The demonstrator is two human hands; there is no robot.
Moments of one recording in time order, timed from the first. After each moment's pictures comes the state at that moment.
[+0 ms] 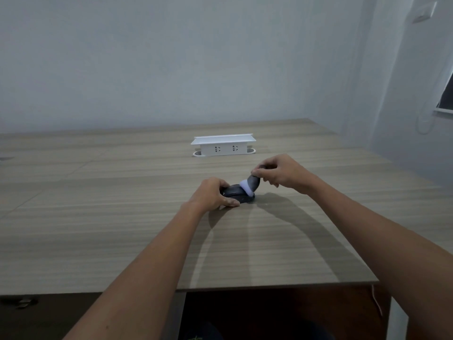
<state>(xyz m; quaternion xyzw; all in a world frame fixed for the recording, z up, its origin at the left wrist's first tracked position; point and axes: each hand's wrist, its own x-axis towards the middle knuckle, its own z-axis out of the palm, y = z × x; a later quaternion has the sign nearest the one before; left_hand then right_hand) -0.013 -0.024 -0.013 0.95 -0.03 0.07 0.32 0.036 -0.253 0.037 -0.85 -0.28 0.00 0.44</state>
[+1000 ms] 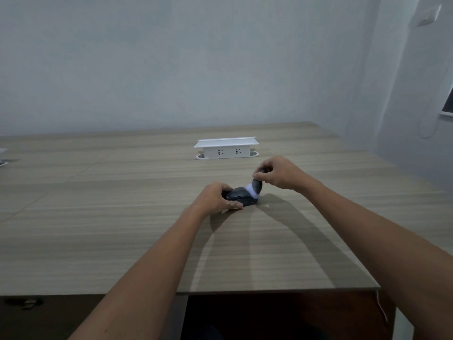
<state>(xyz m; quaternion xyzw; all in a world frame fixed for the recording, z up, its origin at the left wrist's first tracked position) -0.014 -0.024 -0.014 0.95 -0.04 0.07 0.32 0.042 -0.236 0.042 -0.90 -0.29 -0.04 0.33</state>
